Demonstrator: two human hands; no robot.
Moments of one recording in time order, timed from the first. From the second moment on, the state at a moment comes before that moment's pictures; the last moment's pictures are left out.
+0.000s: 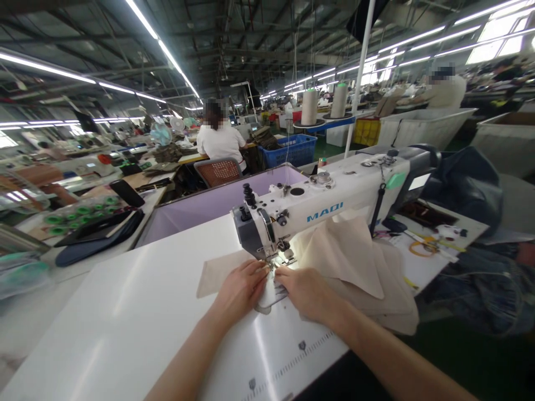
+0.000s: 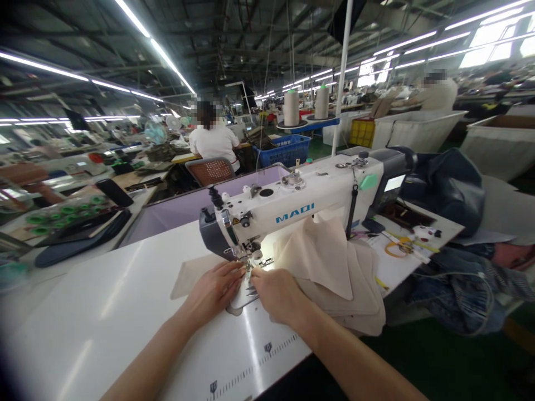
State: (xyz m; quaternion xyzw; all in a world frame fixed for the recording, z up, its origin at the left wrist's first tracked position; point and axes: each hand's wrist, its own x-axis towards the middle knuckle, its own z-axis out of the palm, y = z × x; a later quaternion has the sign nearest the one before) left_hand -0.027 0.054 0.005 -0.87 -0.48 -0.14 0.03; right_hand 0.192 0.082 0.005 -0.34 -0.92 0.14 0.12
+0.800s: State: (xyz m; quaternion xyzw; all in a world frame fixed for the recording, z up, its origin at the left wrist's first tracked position) left_hand 0.037 0.003 0.018 -0.79 -0.62 0.01 -0.05; right_hand 0.206 0.055 -0.009 -0.35 -0.91 0.19 0.16
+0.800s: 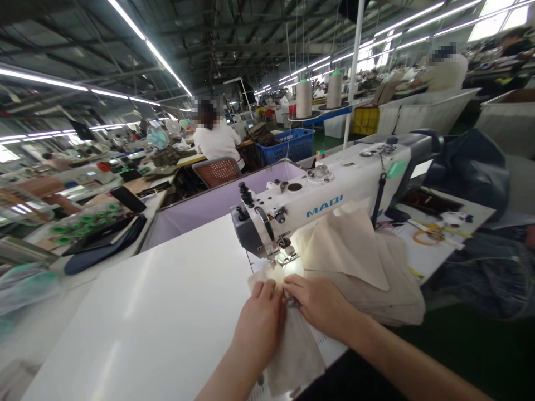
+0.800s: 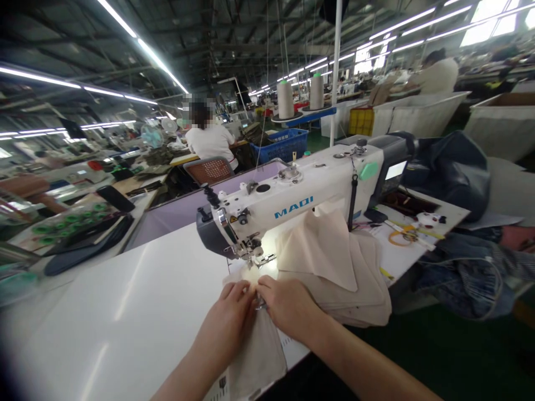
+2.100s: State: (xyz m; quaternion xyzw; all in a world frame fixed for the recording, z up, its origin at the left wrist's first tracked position) left_hand -0.011 0.043 0.004 -0.76 -0.65 0.01 0.09; right_hand 0.204 0.054 -0.022 -0.35 -0.91 0.17 0.16
